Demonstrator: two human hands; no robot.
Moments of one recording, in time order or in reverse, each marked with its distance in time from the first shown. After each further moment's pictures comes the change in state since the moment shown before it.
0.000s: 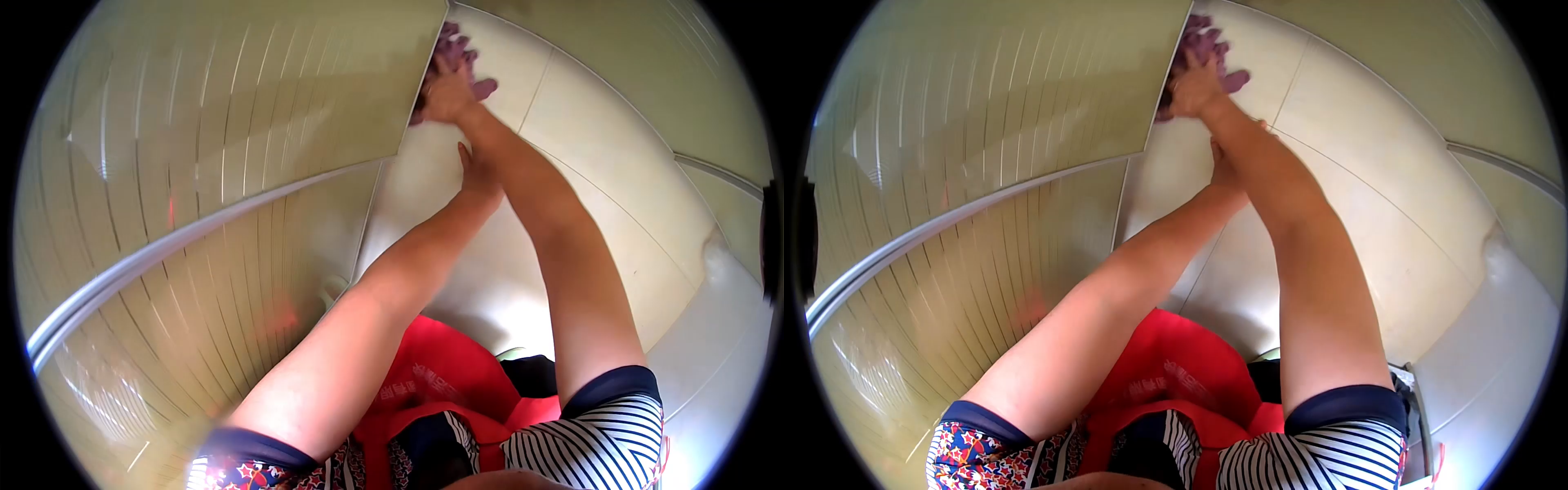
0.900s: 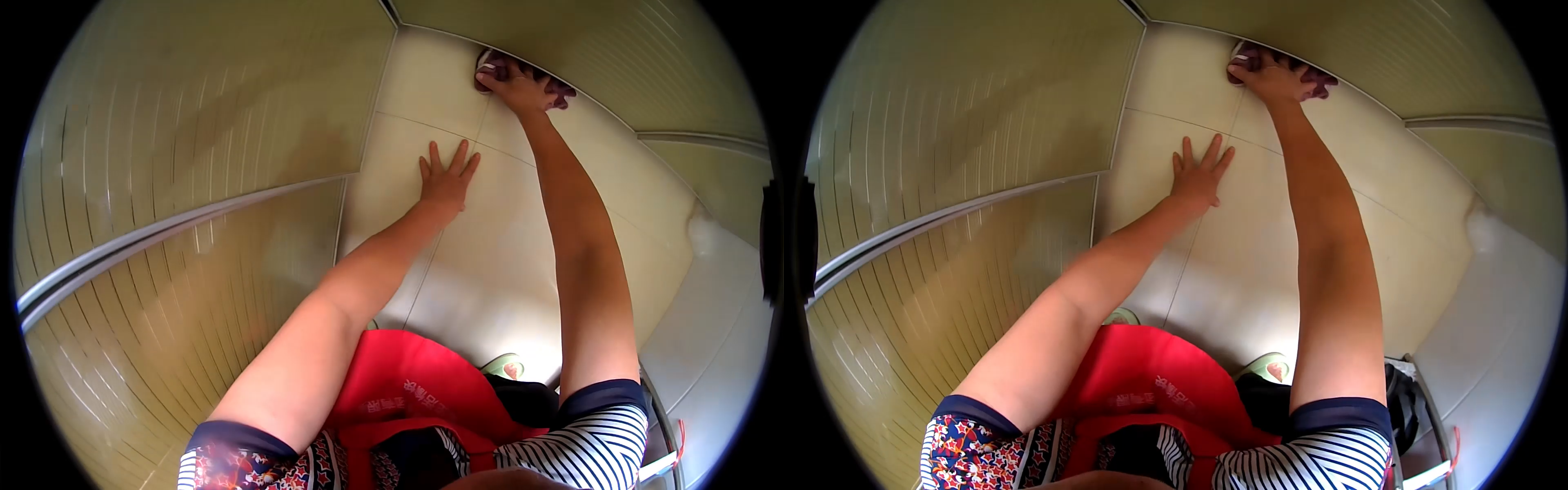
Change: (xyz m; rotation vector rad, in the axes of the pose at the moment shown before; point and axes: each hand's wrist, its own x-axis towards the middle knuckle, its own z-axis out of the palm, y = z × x) left_hand 0.005 0.001 -0.017 0.305 -0.272 0.092; right_hand -0.084 0.164 0.007 0.296 0.232 0.868
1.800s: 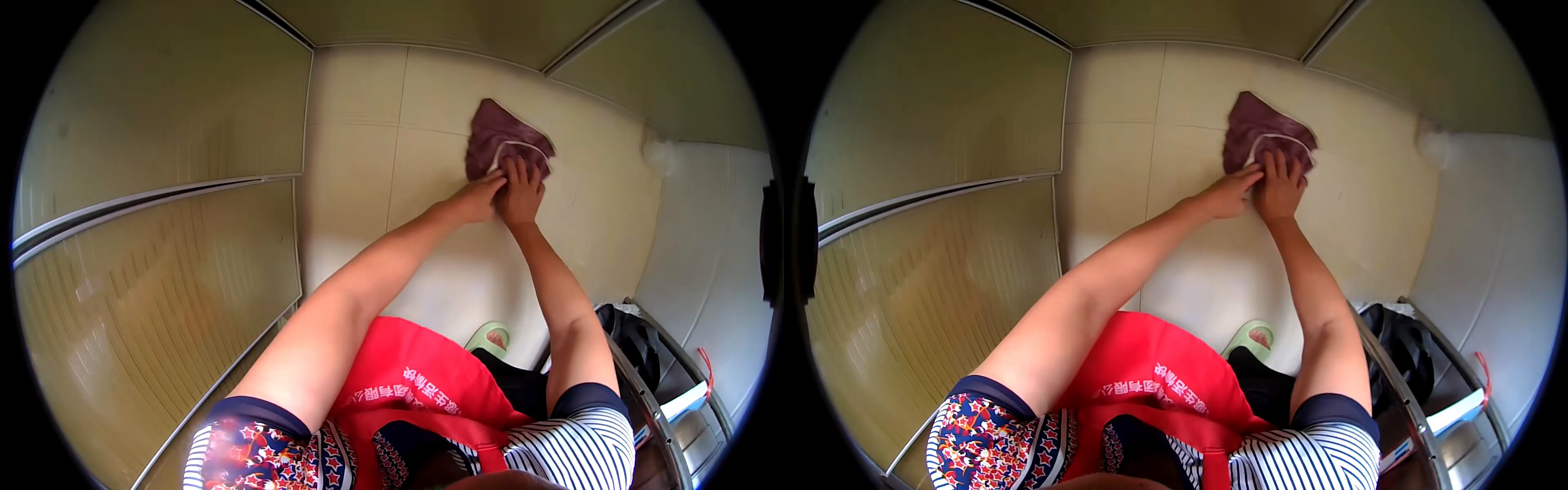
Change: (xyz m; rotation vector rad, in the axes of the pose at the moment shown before) left_hand 0.002 0.144 0.039 -0.652 -0.012 0.622; right_hand -0.230 0.195 0.050 -0.109 0.279 -0.001
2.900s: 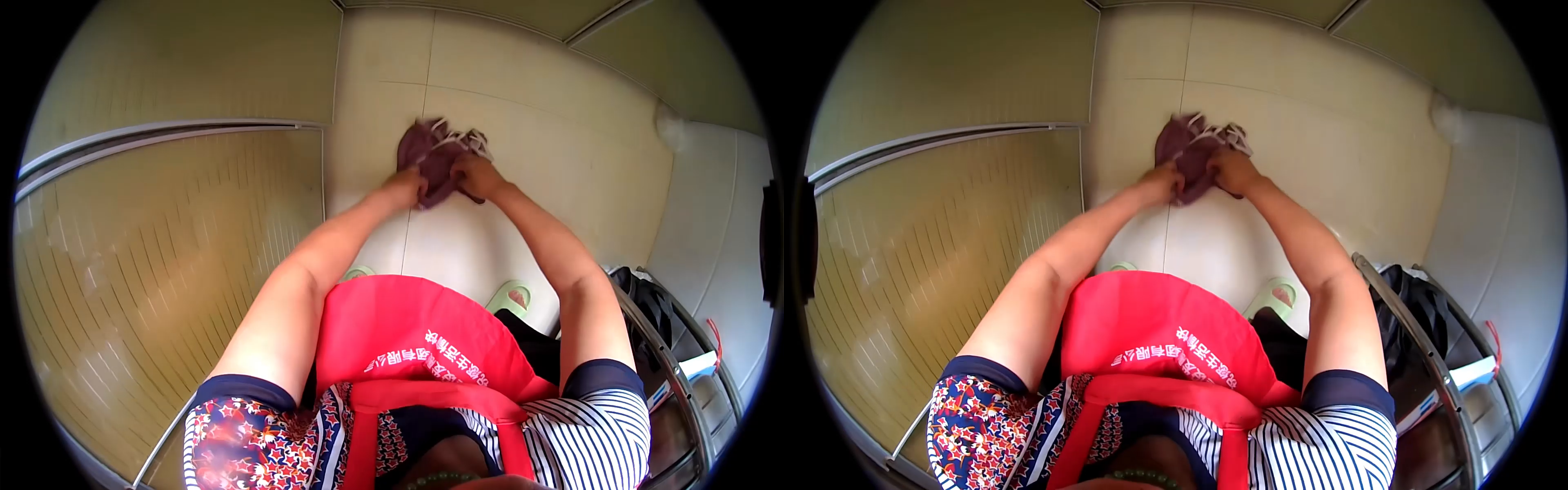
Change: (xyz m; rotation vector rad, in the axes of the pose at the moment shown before) left_hand -0.180 -0.096 -0.045 0.353 -0.050 -0.197; right_hand -0.032 -0.102 0.005 0.587 -0.484 -0.639
